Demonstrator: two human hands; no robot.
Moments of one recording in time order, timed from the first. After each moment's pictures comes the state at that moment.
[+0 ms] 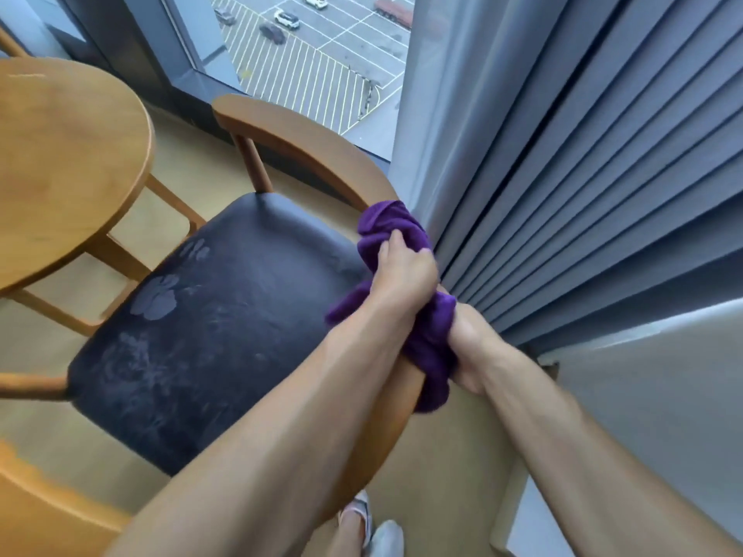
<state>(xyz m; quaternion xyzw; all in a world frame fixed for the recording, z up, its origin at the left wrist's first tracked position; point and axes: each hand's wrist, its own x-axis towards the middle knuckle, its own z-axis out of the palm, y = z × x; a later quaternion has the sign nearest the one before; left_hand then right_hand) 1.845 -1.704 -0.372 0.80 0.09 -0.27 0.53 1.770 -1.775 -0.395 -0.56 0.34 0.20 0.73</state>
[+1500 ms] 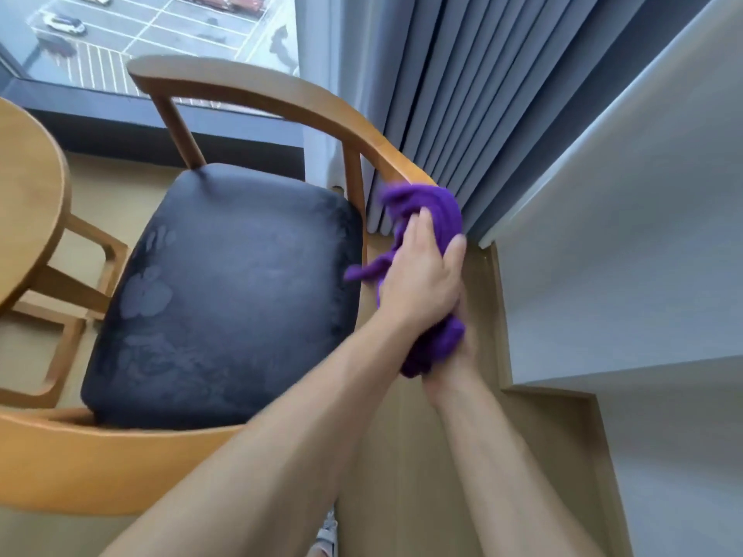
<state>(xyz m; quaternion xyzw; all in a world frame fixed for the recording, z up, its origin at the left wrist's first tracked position) 1.705 -1.566 -0.375 0.78 -0.28 -0.27 0.50 1.627 -1.577 -0.417 -0.41 0.45 -0.20 0.77</state>
